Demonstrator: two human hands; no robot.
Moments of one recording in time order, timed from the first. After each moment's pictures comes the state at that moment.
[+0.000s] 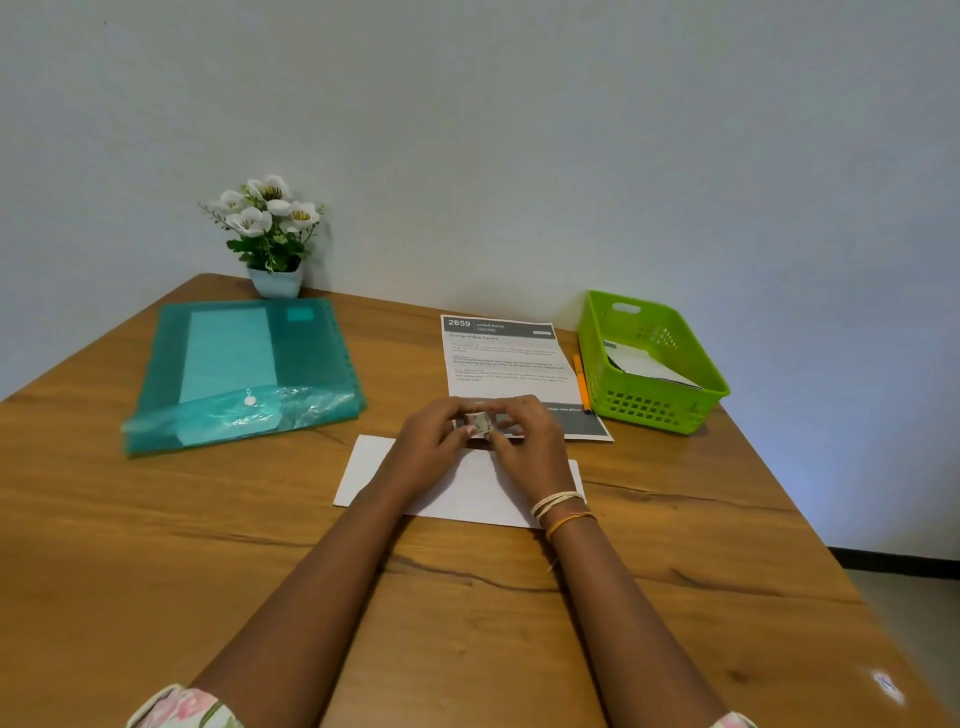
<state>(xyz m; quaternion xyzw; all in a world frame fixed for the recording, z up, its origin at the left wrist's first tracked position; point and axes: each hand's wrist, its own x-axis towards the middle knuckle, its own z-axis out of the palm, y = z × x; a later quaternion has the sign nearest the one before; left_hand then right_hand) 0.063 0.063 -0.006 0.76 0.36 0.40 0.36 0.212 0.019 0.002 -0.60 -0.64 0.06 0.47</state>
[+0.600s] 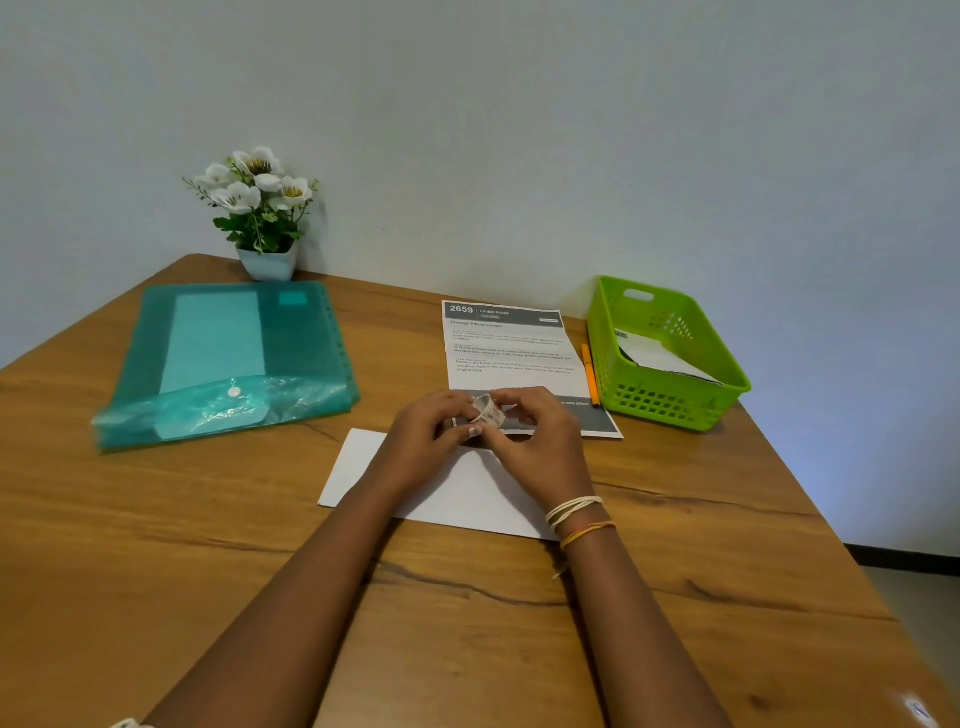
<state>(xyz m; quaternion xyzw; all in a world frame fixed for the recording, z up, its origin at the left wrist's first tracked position) 0.062 0.071 -0.010 0.75 0.36 0.41 0.37 0.214 0.015 0.010 -0.60 -0.63 0.05 0.49</state>
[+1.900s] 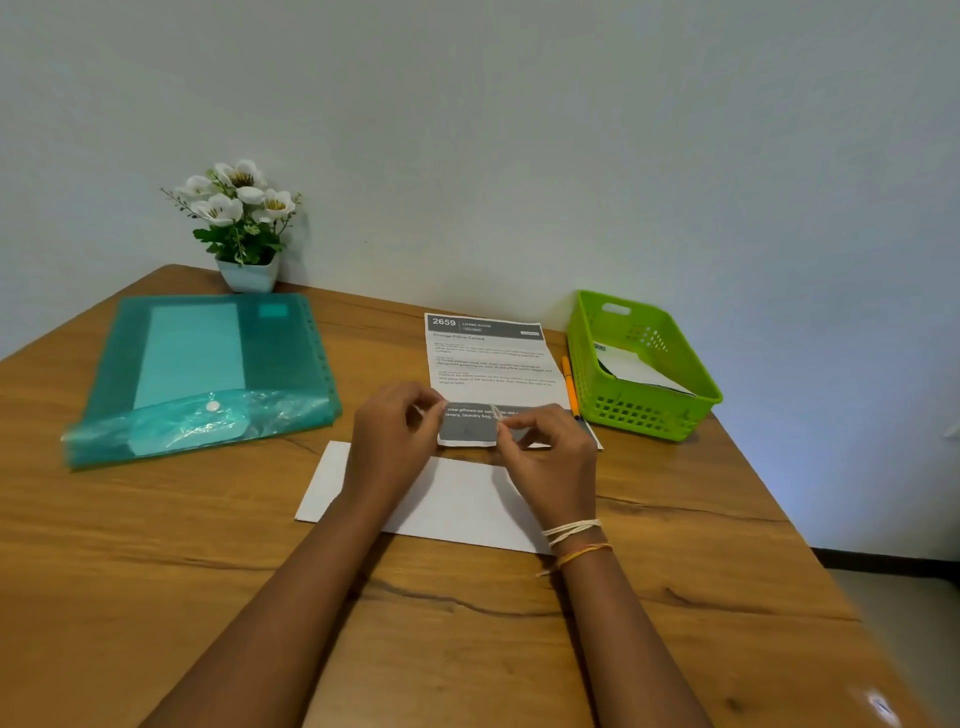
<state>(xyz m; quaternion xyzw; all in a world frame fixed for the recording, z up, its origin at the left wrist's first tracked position) 0.061 0.058 0.013 0.71 0.46 0.50 0.19 0.222 -0.007 0.018 -0.60 -0.60 -0.04 0.53</state>
